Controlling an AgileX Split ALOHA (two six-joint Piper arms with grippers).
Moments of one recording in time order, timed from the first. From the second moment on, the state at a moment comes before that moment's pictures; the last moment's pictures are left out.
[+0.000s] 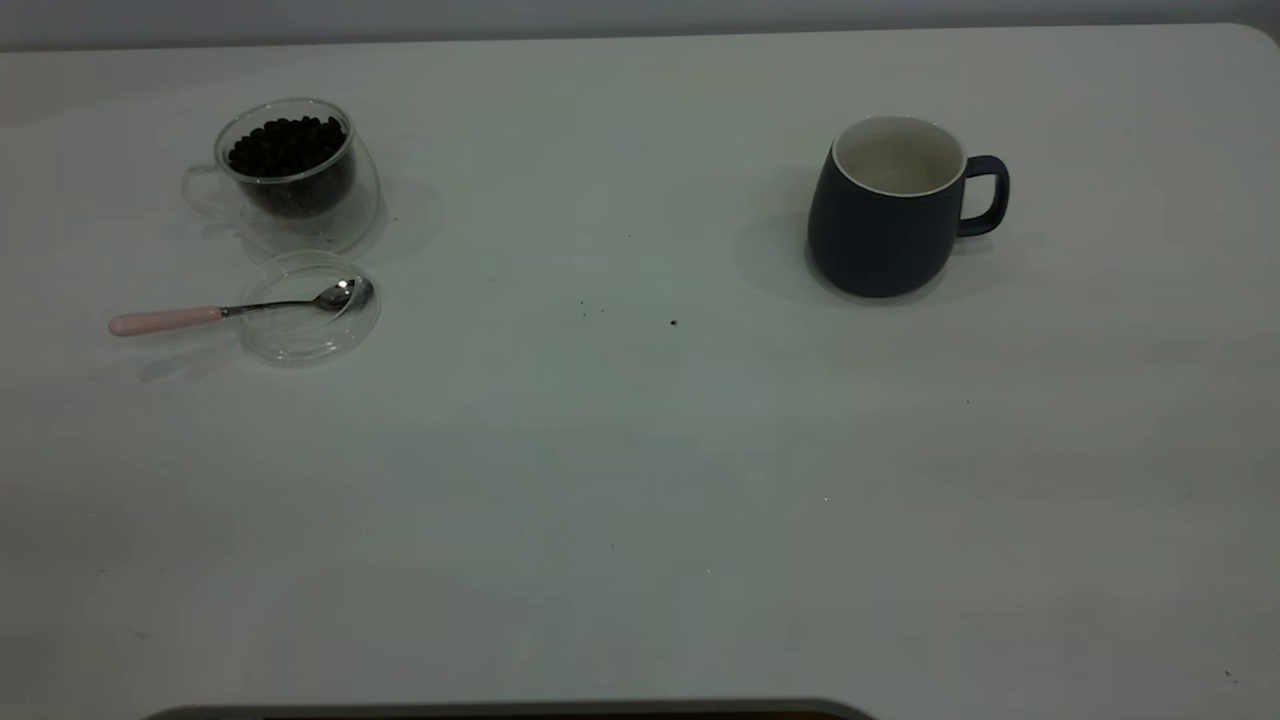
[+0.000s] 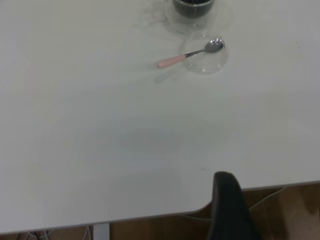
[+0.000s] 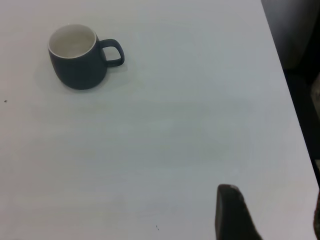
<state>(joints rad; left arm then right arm) -0.03 -0.02 -0.49 -0.06 1.15 0.06 0.11 0.03 -0.47 -0.10 1.14 0.15</state>
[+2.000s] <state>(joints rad) -0.03 -0.02 -0.49 -0.06 1.15 0.06 0.02 2.26 -1.31 0.64 0.32 -1.97</state>
